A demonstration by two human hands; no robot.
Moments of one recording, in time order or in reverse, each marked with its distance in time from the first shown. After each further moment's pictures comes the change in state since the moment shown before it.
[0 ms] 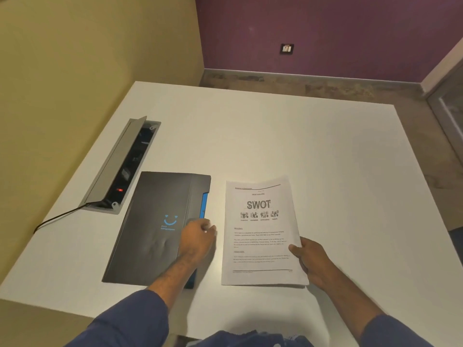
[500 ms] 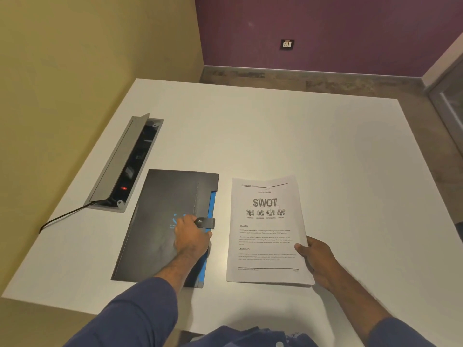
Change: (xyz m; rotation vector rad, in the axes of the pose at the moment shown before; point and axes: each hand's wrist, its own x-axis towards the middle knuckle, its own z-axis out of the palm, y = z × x) left_hand 0.019 -0.031 -0.007 0.172 0.084 -0.062; right_hand -0.002 0.014 0.007 -0.007 0.062 -0.027
